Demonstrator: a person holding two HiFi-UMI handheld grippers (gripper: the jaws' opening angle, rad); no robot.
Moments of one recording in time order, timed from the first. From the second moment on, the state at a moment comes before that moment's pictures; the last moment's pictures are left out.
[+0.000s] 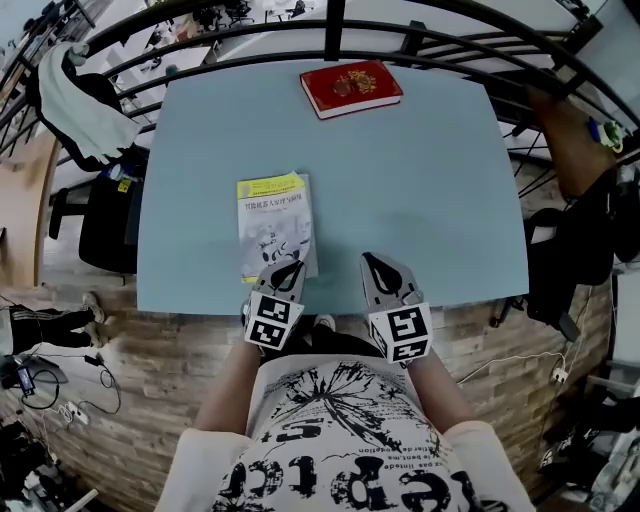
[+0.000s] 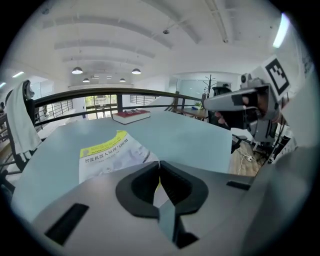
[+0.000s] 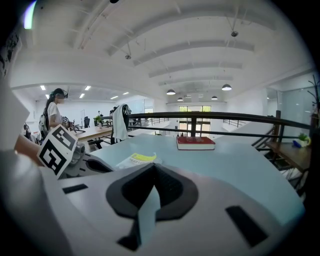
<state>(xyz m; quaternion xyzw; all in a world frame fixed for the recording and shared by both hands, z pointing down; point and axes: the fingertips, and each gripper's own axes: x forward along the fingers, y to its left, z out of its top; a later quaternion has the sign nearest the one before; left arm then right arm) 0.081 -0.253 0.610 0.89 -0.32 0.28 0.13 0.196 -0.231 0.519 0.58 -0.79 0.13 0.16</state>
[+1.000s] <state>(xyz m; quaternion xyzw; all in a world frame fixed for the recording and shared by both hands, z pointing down) -0.183 -0.298 0.563 0.86 -0.42 0.22 0.18 -0.022 -0.275 0.489 0.54 -0.82 0.10 0.16</state>
